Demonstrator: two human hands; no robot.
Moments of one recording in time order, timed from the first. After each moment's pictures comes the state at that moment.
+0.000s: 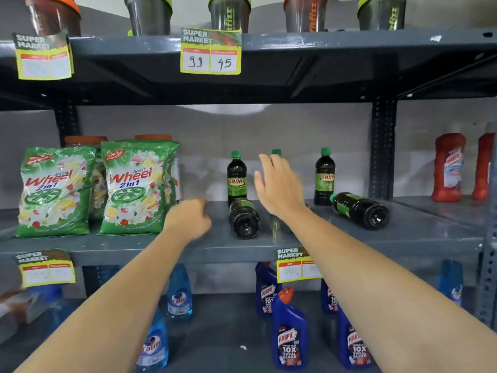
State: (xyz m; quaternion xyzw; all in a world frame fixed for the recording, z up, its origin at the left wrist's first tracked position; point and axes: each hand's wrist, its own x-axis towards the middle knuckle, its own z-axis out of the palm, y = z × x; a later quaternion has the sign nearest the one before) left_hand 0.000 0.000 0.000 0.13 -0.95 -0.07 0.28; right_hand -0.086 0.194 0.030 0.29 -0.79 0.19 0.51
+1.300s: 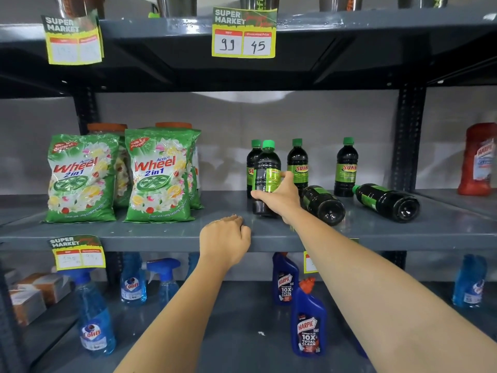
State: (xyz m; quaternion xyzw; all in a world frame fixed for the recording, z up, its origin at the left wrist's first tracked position) left_hand 0.003 0.018 -0.072 0.09 -0.93 -0.02 0.37; right_hand -0.090 0.140 -0.003 0.16 -0.79 0.58 0.16
